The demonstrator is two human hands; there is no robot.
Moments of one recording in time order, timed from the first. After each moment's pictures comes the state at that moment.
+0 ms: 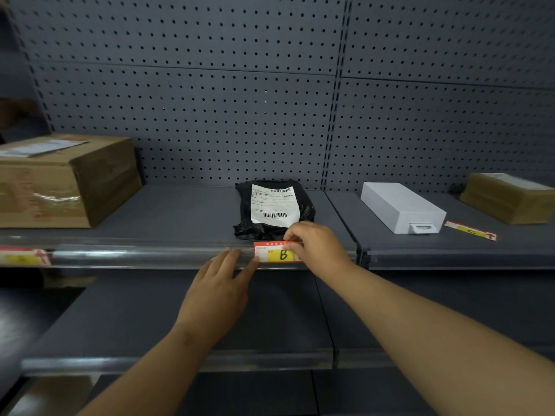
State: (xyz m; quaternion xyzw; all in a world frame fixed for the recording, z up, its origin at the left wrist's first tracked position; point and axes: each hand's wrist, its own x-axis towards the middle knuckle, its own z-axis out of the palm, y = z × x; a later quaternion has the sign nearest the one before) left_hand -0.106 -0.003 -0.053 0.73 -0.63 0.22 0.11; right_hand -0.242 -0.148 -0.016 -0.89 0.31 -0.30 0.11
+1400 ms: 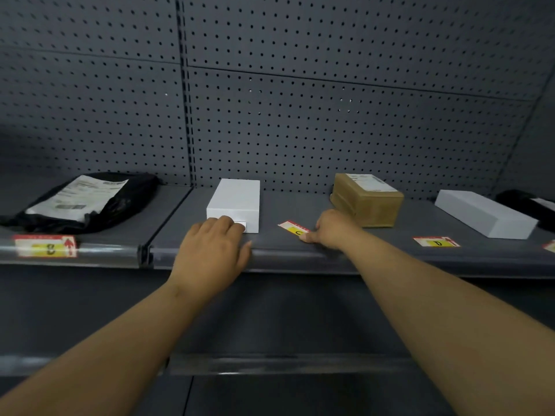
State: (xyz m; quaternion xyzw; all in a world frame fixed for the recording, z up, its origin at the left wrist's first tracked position) left_hand -0.418 -0.190 -0.005 0.72 -0.62 0.26 0.17; right_hand -0.574 -0.350 0.029 -0.84 0.53 -0.03 0.07
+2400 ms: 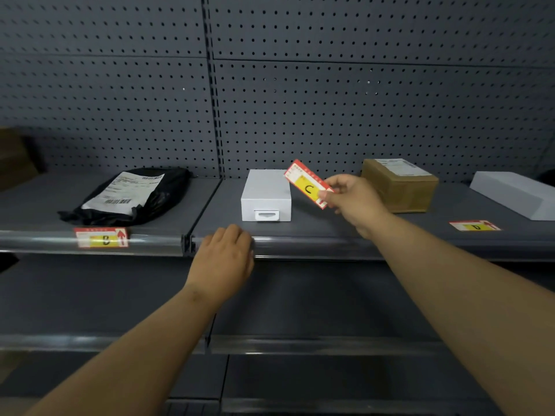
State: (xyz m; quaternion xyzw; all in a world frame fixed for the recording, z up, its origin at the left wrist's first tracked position) left_hand -0.386 -0.159 -0.031 0.74 -0.62 0.23 0.14; right_hand -0.556 -0.317 0.038 -0.76 0.35 -0.39 0.39
